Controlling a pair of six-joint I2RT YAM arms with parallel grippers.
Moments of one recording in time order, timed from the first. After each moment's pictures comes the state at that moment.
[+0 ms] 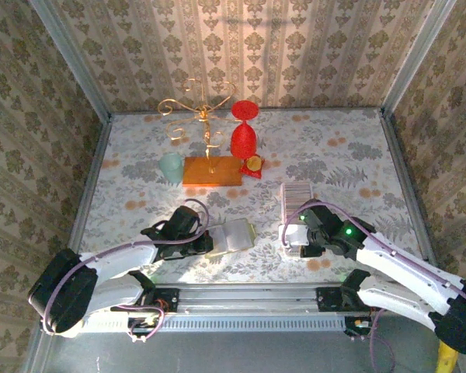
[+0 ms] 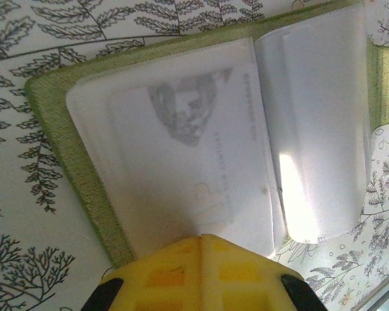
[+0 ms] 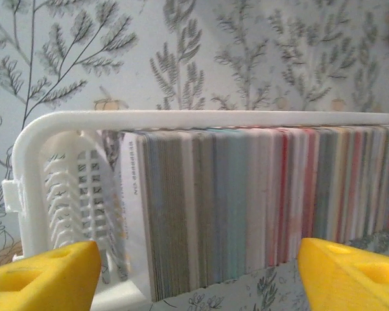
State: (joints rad) left arm -0.74 1.13 0.35 -0.21 0.30 -0.76; right arm 0.72 0.91 0.63 -0.80 0.14 -0.91
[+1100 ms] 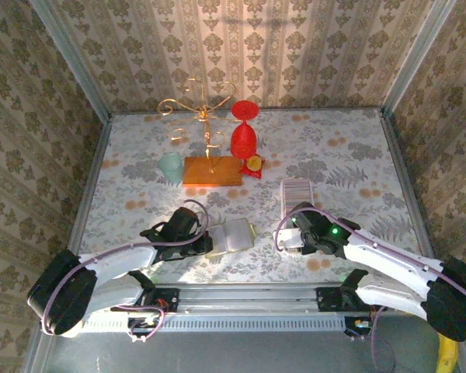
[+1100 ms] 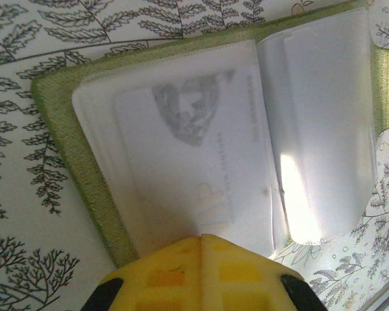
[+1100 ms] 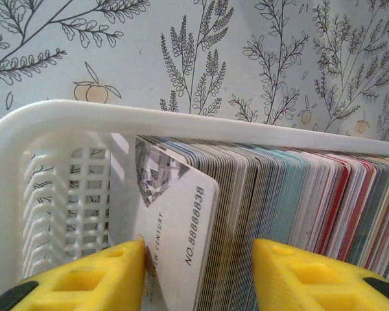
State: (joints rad) left arm -0.74 1.12 0.33 -0.18 0.29 -0.76; right arm 0.72 1.01 0.54 -0.62 0.21 -1.05
